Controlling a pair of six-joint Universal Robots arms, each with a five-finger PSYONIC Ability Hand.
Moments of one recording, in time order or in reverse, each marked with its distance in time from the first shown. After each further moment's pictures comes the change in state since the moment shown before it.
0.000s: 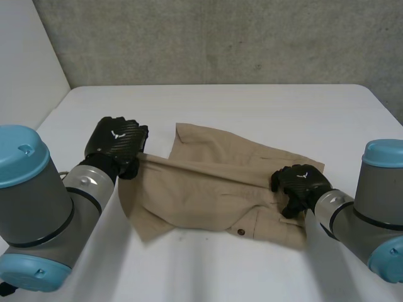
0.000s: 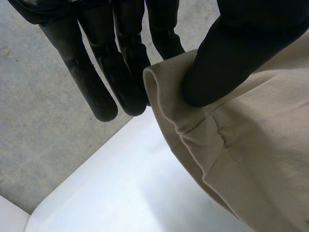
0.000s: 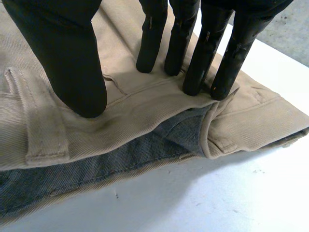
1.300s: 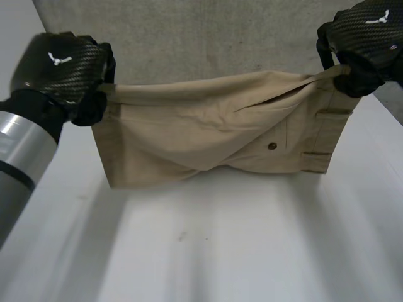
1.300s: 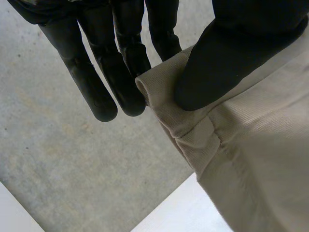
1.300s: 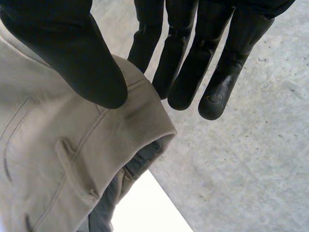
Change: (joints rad) left arm 0.004 0.359 0.105 -0.191 0.001 -0.043; right arm -0.012 -0.498 -0.482 0.518 -0.035 -0.192; left_hand 0.000 0.000 0.000 0.000 0.011; right_hand 0.438 0.623 0.599 0.635 0.546
